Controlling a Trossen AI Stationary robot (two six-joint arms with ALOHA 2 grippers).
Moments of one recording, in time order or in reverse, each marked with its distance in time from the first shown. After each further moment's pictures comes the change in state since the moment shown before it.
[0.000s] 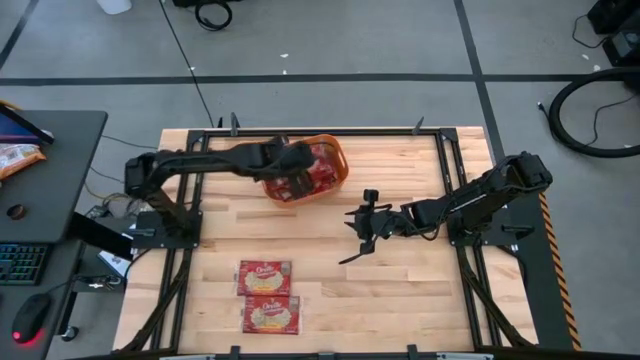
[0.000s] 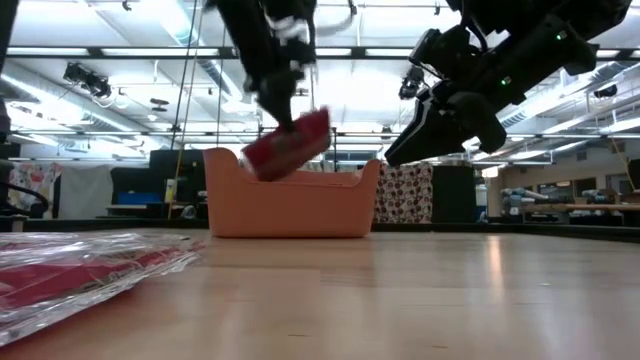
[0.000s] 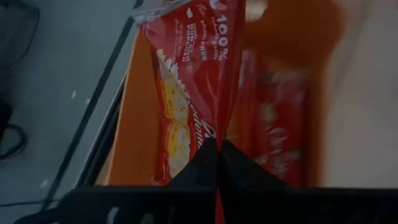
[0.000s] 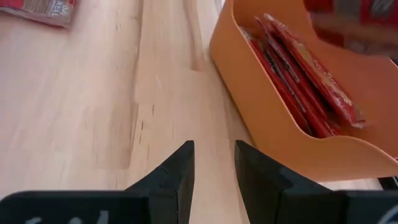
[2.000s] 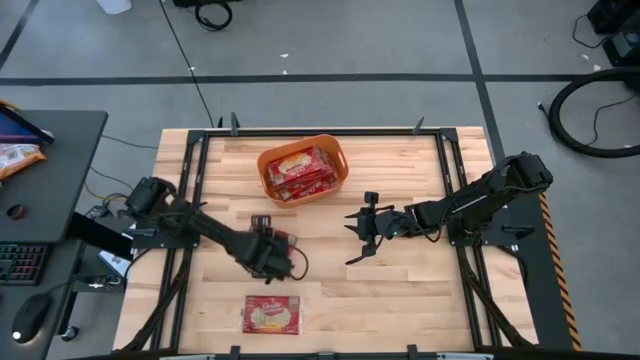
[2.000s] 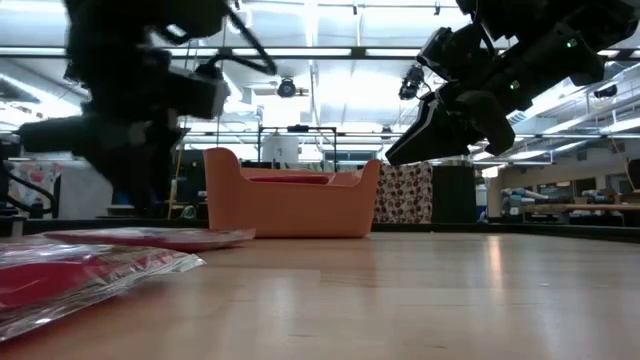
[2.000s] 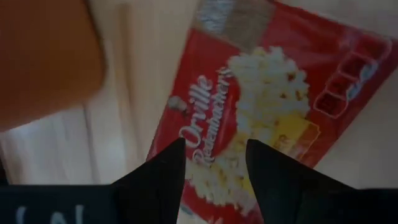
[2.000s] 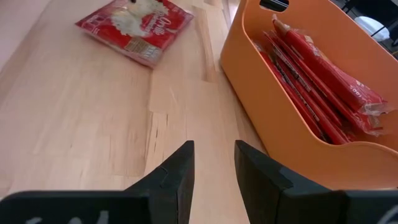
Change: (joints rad) left arm -0.615 0.101 -0.294 -0.223 -0.019 -0.387; right arm 0.006 -0.003 -0.064 0.134 -0.041 -0.013
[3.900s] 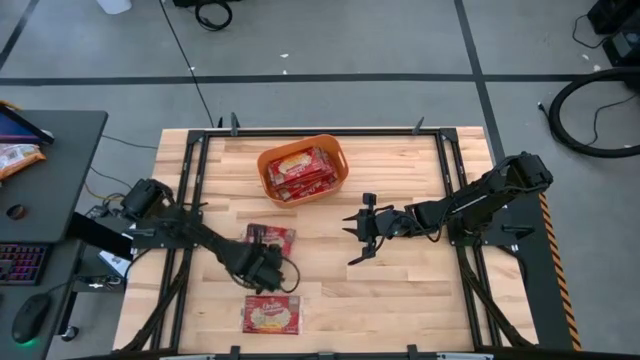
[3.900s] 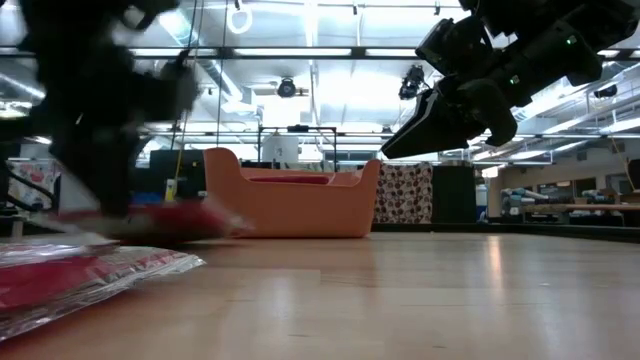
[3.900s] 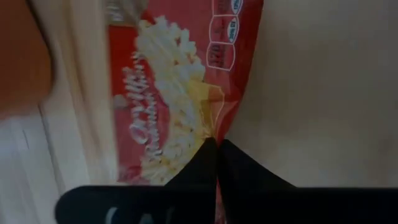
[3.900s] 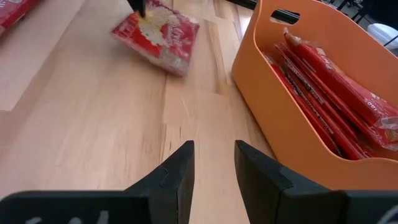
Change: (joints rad) left arm -0.089 -0.022 -0.065 0.065 0.053 -0.016; right arm 0.000 0.000 0.000 0.037 -0.054 -0.001
